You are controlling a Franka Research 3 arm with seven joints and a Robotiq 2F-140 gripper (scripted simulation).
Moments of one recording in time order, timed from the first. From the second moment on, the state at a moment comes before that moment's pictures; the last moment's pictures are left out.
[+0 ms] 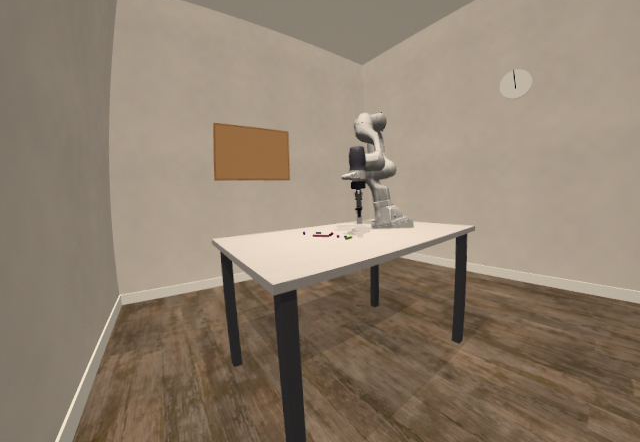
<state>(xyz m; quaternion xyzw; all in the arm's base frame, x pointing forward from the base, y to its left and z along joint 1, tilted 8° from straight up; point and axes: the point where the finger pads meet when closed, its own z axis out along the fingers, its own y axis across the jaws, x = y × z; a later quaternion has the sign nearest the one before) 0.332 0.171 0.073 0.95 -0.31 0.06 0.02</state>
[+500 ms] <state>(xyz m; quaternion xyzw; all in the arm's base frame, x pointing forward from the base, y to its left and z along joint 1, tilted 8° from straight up) 0.332 0.169 0.073 0.95 -0.31 0.06 0.02</state>
